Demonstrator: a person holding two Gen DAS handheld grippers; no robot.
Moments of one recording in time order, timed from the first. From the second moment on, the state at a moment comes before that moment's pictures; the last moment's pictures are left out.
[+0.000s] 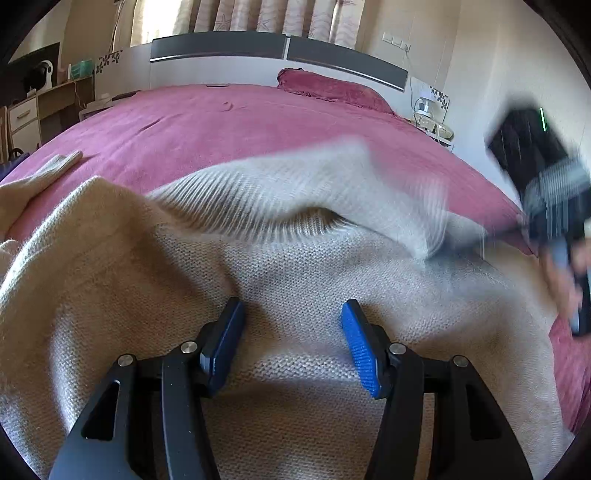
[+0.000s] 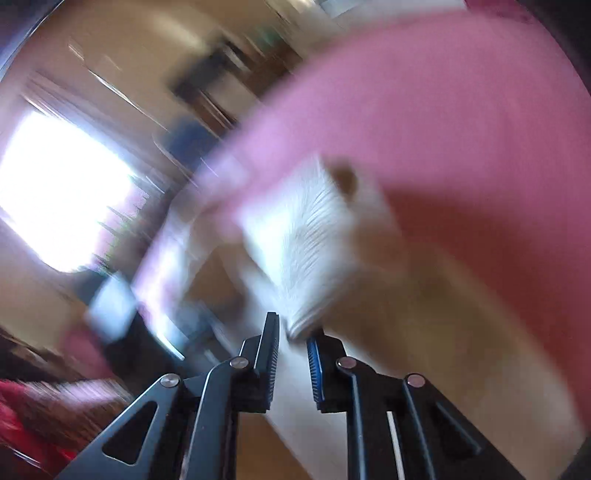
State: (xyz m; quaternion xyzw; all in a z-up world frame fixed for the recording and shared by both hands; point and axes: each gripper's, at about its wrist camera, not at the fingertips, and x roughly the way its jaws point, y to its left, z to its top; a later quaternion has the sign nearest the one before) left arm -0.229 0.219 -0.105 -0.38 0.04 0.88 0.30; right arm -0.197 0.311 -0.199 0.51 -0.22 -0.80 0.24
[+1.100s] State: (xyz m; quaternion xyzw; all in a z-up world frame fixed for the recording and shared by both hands) left arm -0.214 0.196 -0.095 -0.38 -0.01 0.87 0.32; right arm -0.304 0.288 -0.141 0.41 -0.28 -0.85 0.17
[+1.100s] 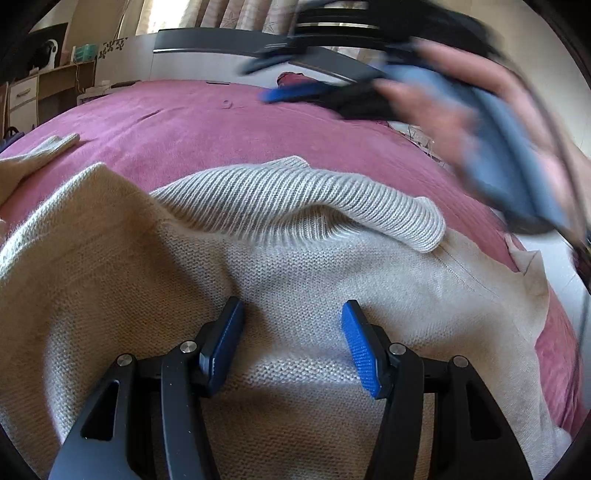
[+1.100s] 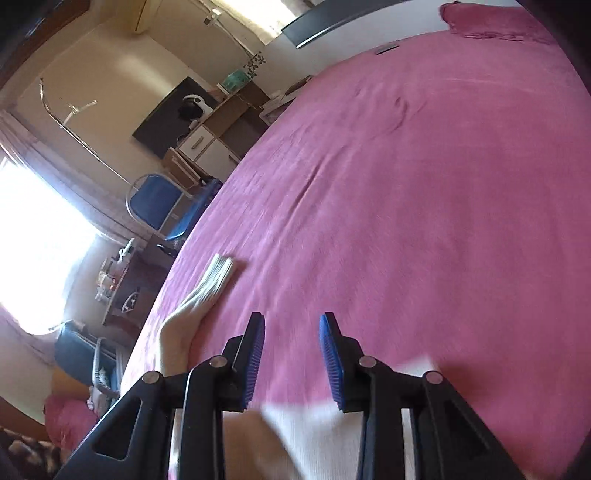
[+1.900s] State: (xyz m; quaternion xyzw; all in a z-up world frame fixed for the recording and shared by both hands) left arm -0.084 0.218 -0.087 -0.41 0.17 0.85 0.27; right arm 0.179 0.572 -0.201 0.32 -0.48 -0.78 -0.25
